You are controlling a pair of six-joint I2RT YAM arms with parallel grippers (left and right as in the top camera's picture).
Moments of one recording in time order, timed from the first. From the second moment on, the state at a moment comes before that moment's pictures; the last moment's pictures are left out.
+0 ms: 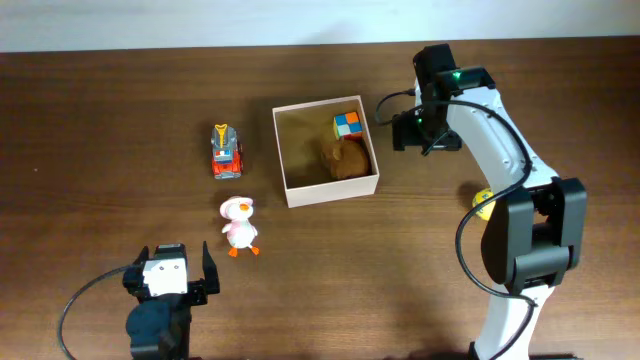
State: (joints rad) left arm 0.06 0.01 0.13 -0.43 -0.08 0.09; right arm 0.16 2.08 1.78 -1.08 -0.01 0.18
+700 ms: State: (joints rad) left arm 0.06 0.01 0.13 -0.43 -0.08 0.09; right arm 0.32 2.08 1.78 -1.12 -0.11 0.19
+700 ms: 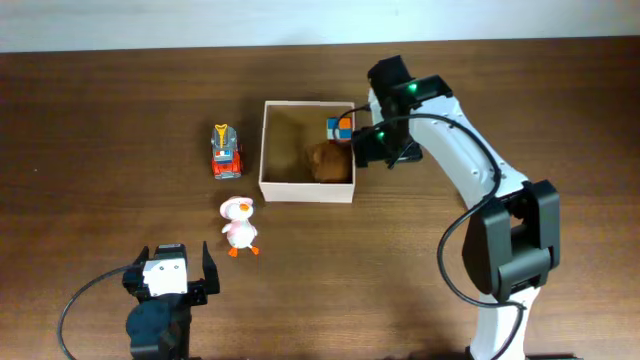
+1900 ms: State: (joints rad) left arm 0.06 0.01 0.13 -0.43 -0.08 0.09; right arm -0.12 2.00 1.78 -1.33 0.09 0.23
